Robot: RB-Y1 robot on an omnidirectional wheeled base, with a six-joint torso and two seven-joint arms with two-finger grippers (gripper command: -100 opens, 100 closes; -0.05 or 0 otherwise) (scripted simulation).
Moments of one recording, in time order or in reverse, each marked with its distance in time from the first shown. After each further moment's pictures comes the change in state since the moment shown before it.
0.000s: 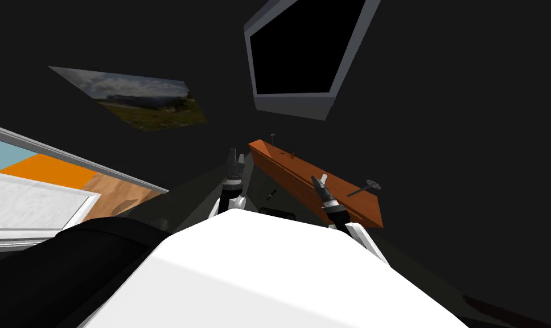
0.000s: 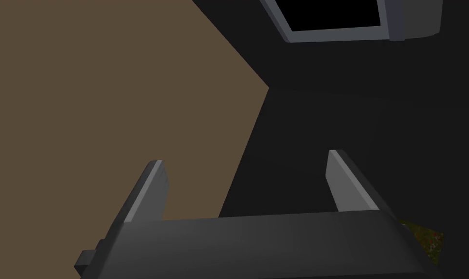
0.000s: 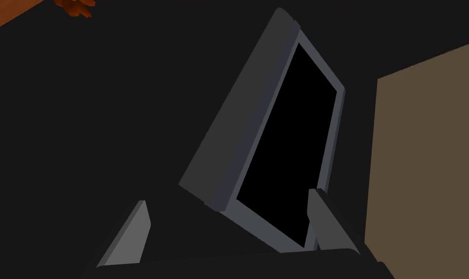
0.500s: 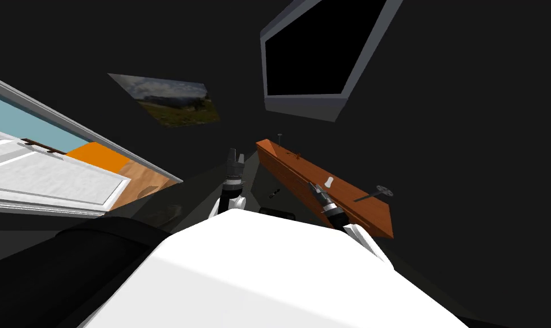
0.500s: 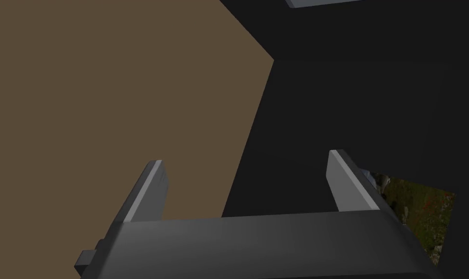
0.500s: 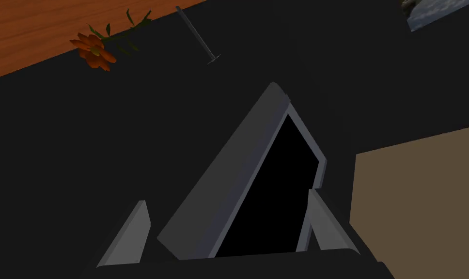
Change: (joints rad) left arm 0.000 0.000 0.000 0.000 0.000 0.000 0.000; right arm -0.001 -0.087 0.026 0.093 0.127 0.001 0.003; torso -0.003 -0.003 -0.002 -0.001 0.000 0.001
